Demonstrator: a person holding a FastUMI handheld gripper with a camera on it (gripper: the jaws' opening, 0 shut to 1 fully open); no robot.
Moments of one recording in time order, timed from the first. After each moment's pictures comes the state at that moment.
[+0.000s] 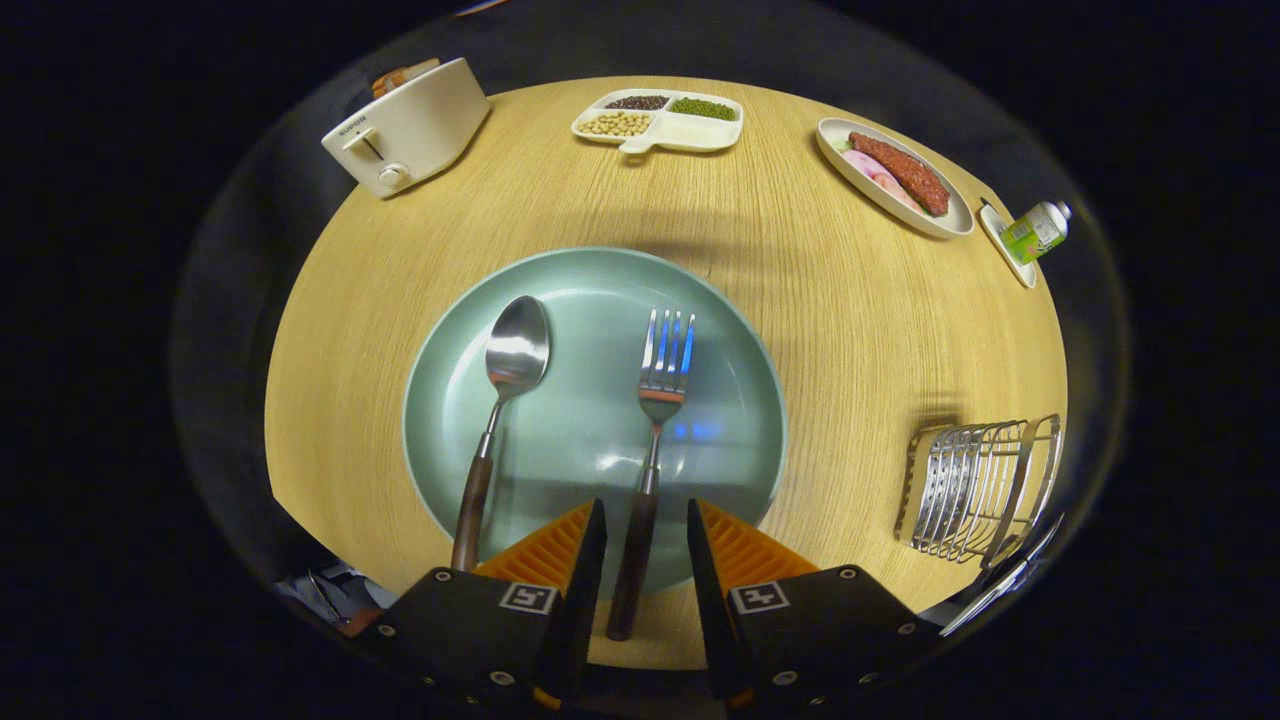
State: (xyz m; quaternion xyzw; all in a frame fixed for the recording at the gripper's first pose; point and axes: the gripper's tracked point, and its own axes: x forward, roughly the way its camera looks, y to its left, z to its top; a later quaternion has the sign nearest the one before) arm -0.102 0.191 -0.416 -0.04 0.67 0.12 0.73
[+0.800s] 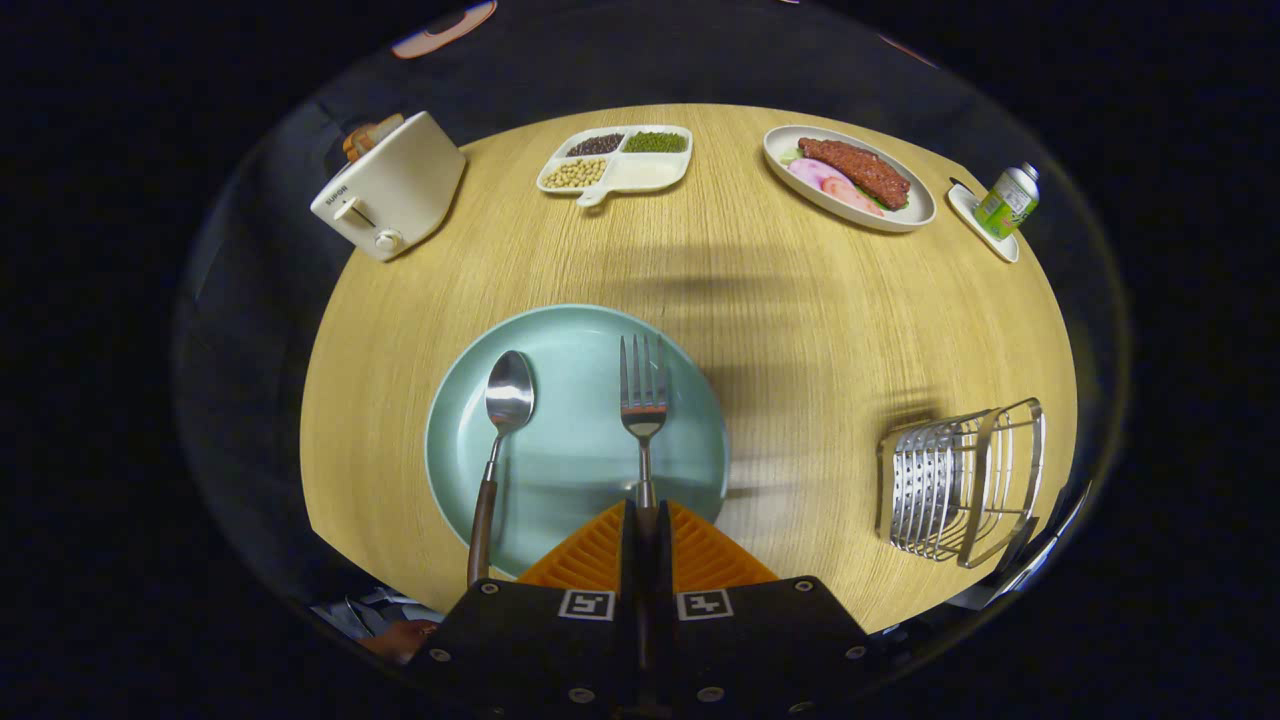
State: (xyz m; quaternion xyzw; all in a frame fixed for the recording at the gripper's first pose) arm -0.084 0.158 -0.371 0.04 0.62 0.11 0.77
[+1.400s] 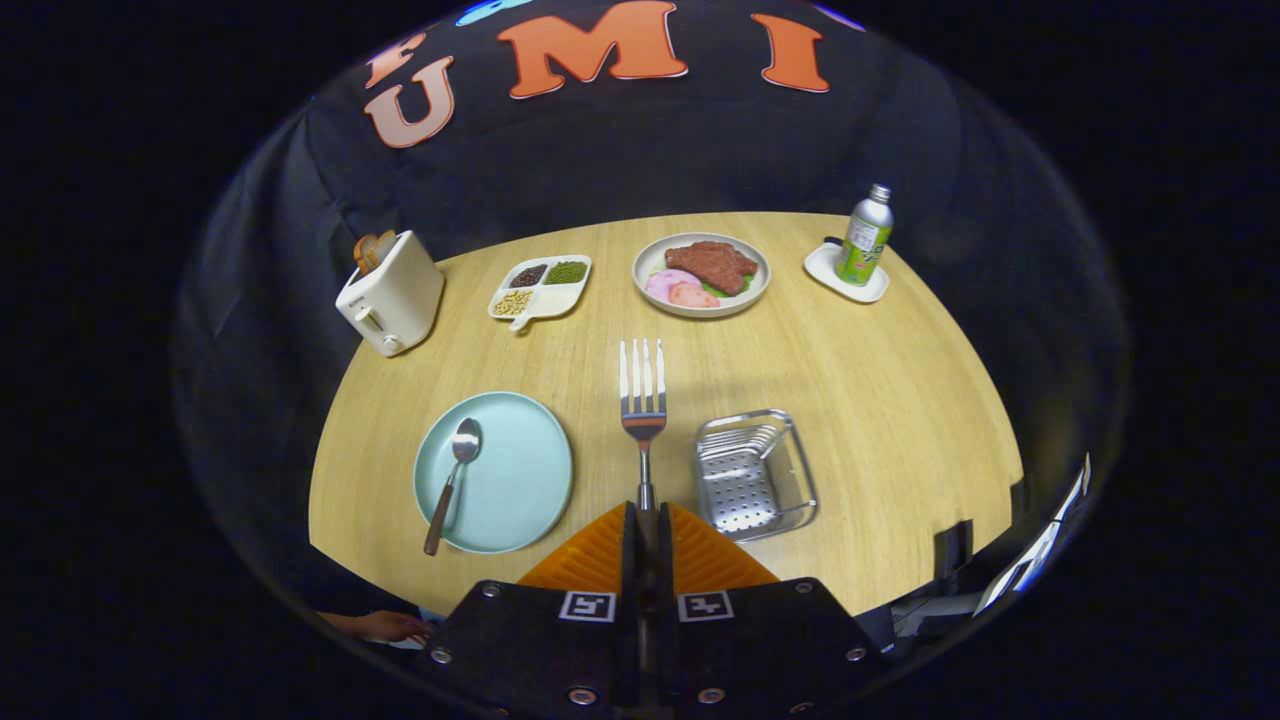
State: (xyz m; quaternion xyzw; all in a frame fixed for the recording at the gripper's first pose) arm -0.098 0.006 -0.291 0.06 0.50 0.05 0.86
